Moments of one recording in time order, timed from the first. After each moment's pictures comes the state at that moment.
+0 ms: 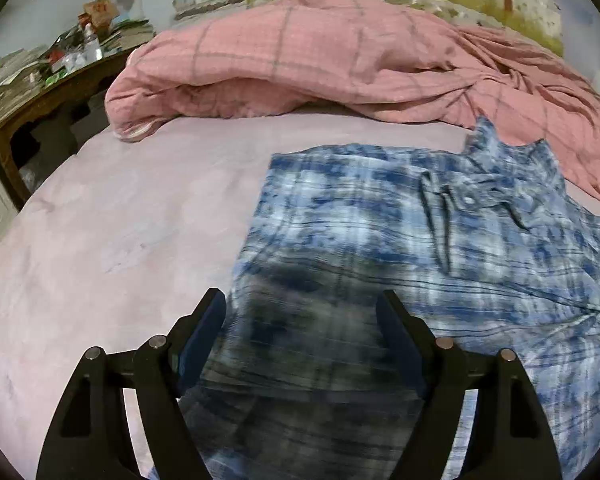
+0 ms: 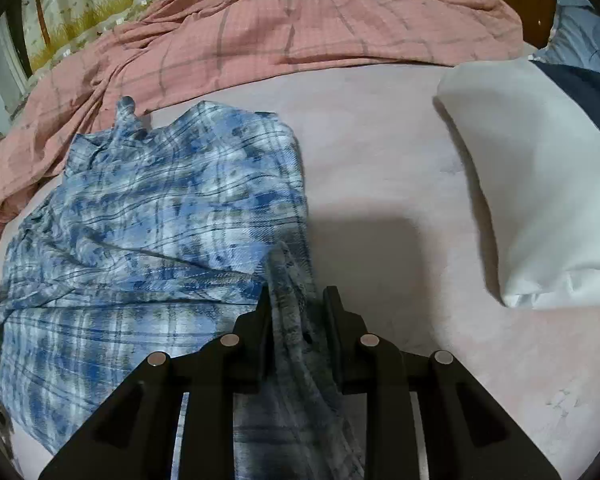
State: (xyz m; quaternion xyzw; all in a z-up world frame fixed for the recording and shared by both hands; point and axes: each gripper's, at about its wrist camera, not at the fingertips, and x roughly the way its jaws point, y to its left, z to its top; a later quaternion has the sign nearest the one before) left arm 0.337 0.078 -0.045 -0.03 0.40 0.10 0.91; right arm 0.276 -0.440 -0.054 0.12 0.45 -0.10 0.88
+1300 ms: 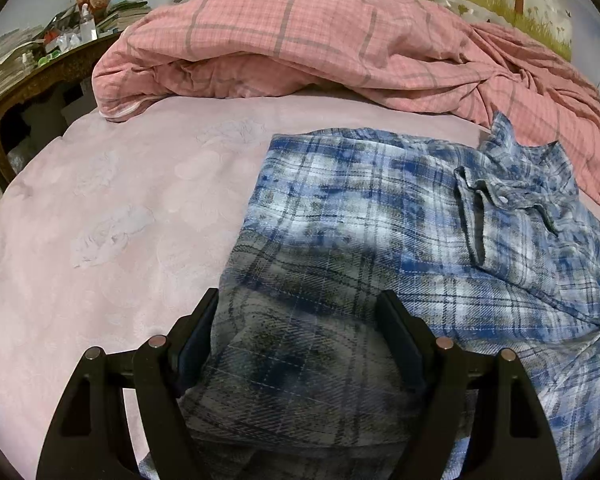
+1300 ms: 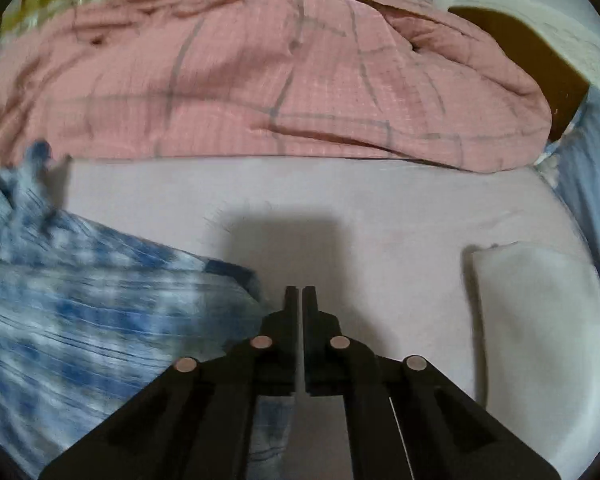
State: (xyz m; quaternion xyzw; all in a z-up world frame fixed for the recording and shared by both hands) left arm 0.360 0.092 -0.067 -0.05 0.41 0.08 0.91; right arm 0.455 -0.457 -0.041 -0.02 0.45 -0.19 0.87
